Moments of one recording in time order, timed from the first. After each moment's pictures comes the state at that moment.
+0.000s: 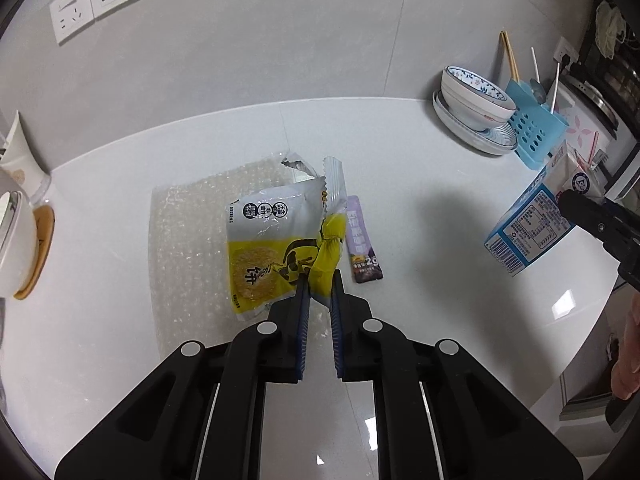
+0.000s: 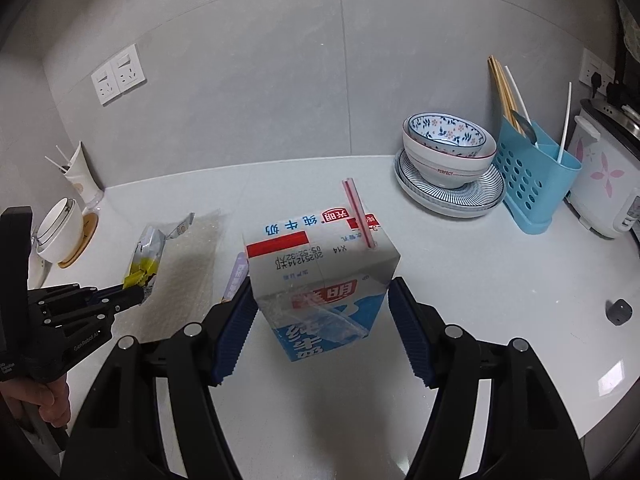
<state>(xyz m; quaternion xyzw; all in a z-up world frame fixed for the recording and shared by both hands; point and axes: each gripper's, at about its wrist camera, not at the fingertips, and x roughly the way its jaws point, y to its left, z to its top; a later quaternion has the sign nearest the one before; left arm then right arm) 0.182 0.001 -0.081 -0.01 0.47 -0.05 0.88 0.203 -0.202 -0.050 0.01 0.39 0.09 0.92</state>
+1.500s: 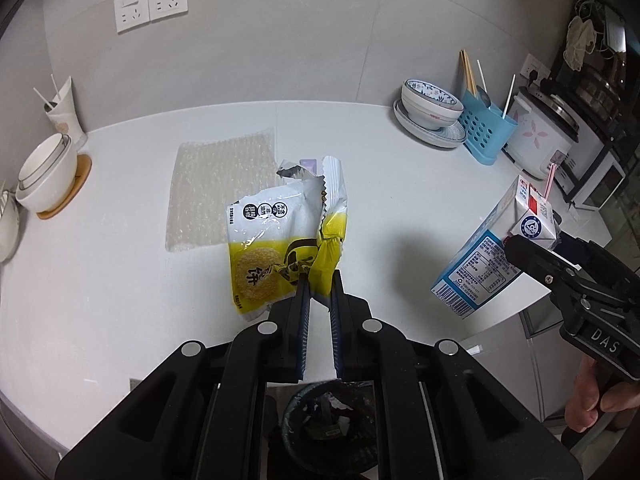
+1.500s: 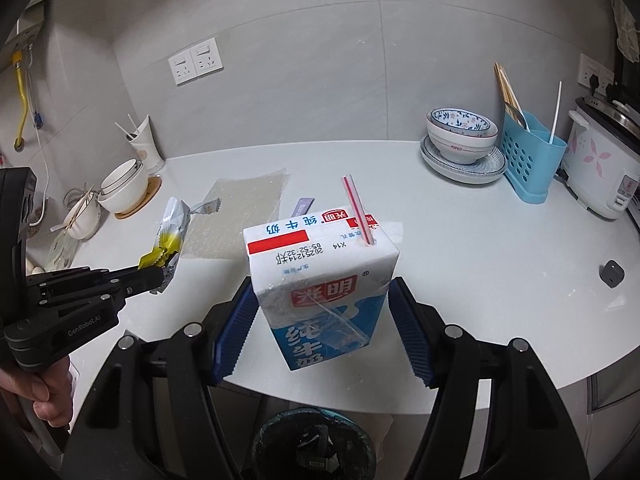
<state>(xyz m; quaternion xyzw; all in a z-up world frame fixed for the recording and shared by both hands) 0.033 -0.035 -0.035 -0.05 0.45 -0.04 0.89 0.055 -0.209 -0.029 0.00 0.38 0.16 0.91</state>
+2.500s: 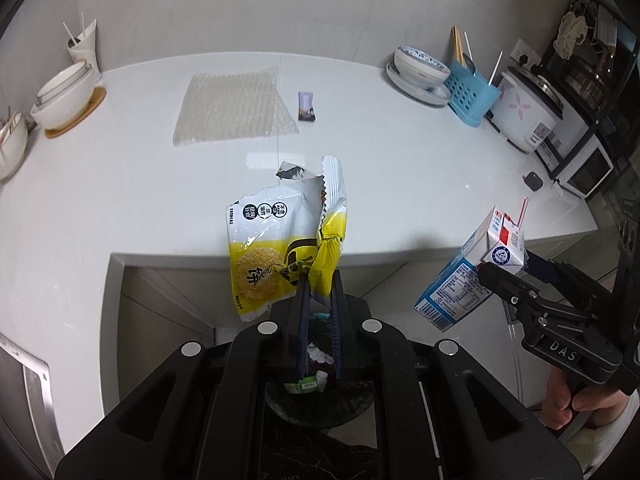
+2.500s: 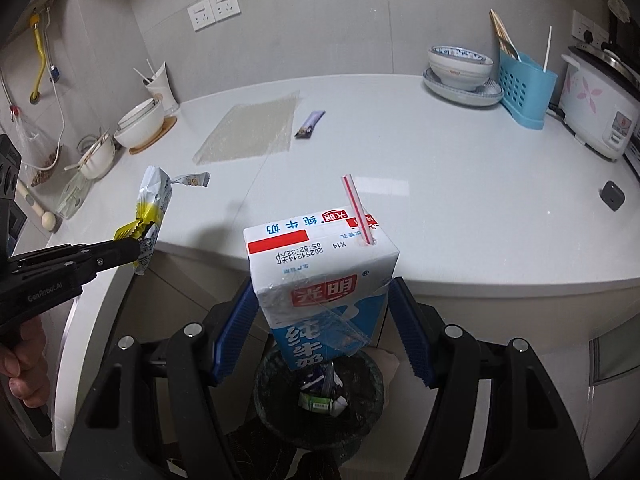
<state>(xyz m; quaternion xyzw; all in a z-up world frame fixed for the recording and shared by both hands) -0.081 -0.047 -0.079 -0.09 0.48 -0.04 0.87 -0.049 -0.225 -0.095 -0.01 0.44 0.18 0.88</state>
